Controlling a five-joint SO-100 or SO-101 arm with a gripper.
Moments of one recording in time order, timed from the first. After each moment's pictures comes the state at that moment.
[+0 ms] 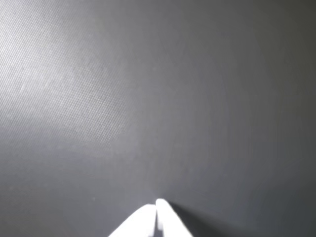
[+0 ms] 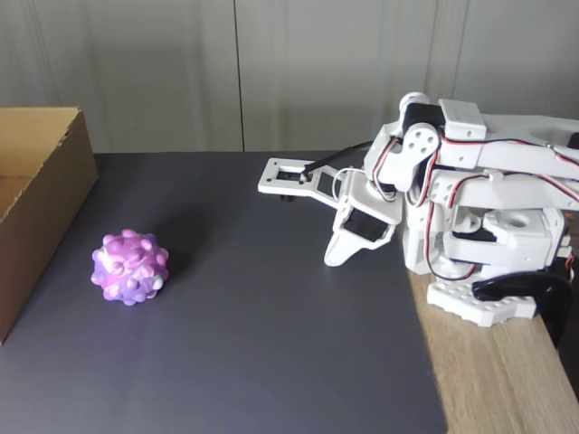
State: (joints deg) arm 15.0 179.8 180.2 63.3 176.8
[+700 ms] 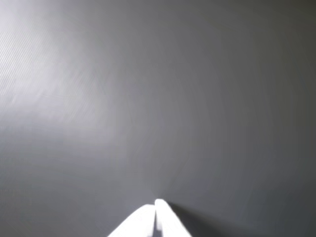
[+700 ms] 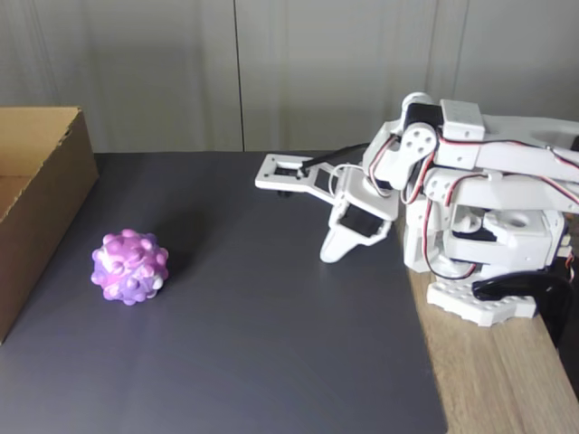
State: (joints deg) arm 19.5 178.8 180.7 55.8 180.4
